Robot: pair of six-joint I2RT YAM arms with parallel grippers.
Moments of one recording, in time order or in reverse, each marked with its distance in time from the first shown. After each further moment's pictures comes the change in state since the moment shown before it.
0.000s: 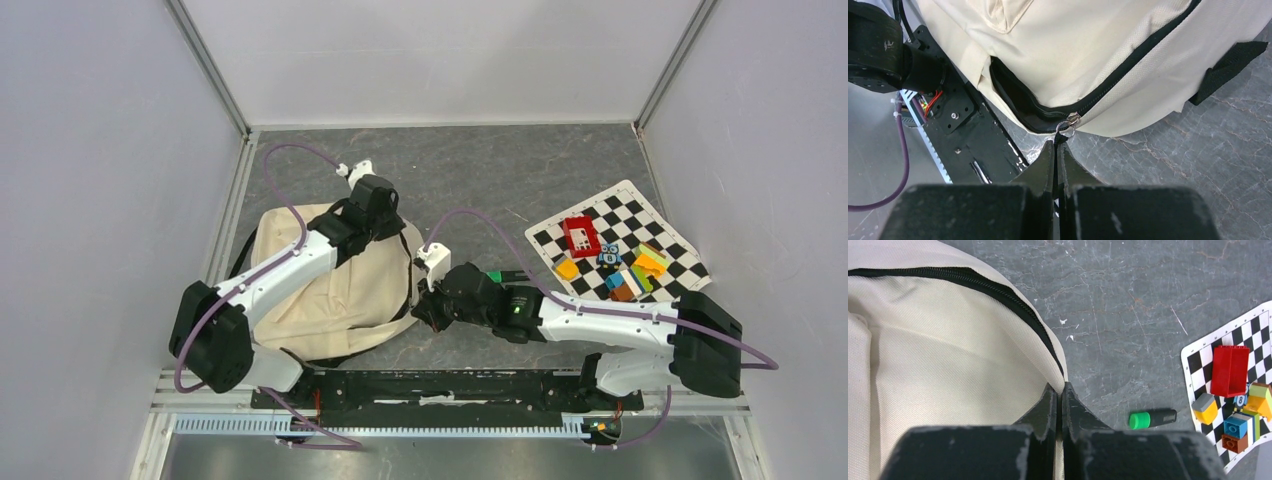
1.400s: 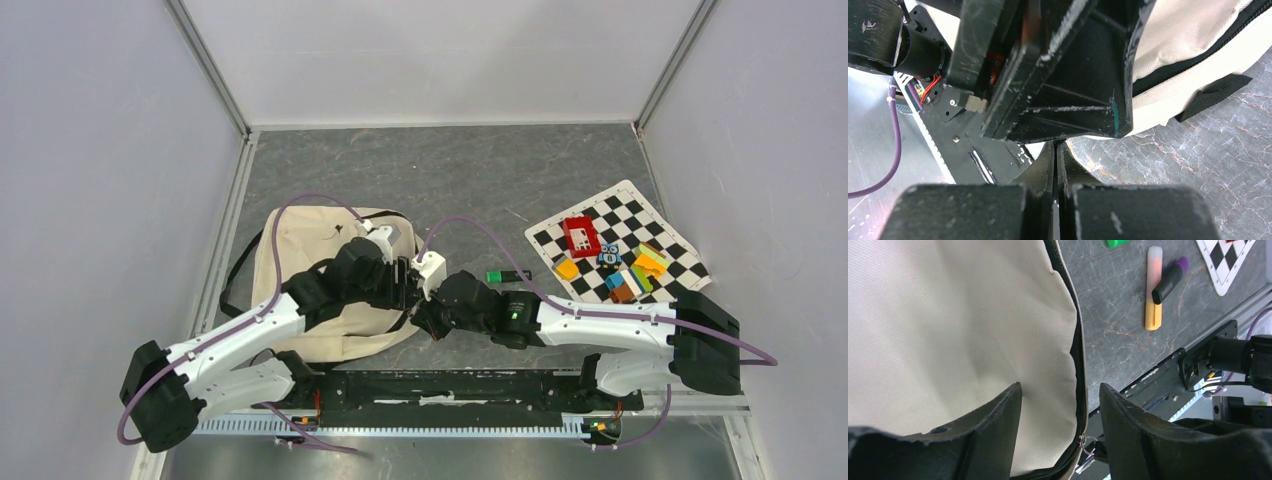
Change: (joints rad) left arm -0.196 -0.403 -0.356 -0.061 0.360 0.156; right arm 0.046 0.011 0.004 -0.016 0.040 -0.019
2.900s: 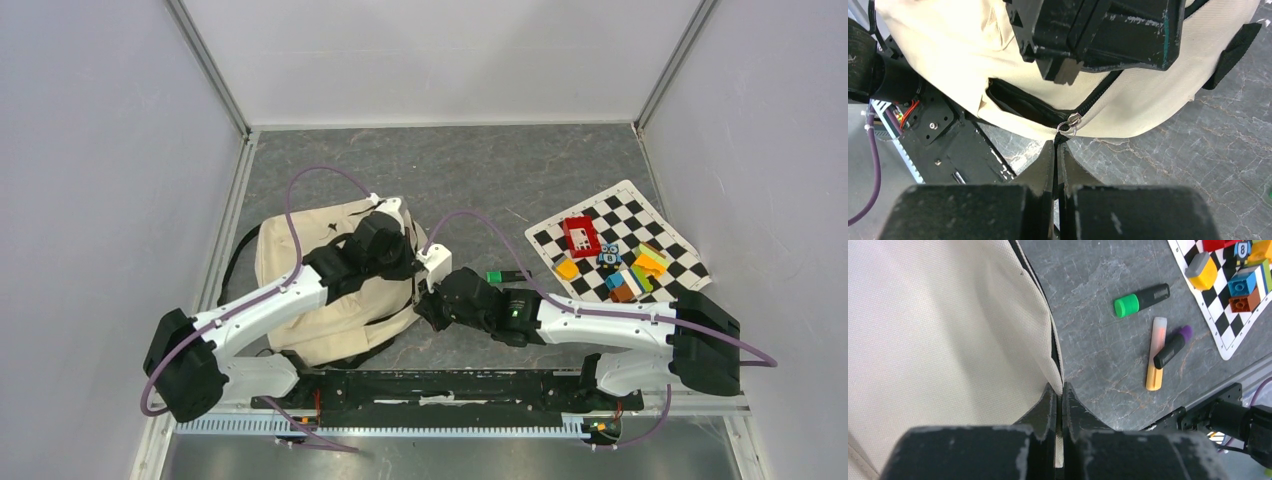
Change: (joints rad) left arm 0.010 0.212 0.184 0.031 -0.175 -0.021; right arm -0.013 0.000 -0.002 0.011 0.072 0.005
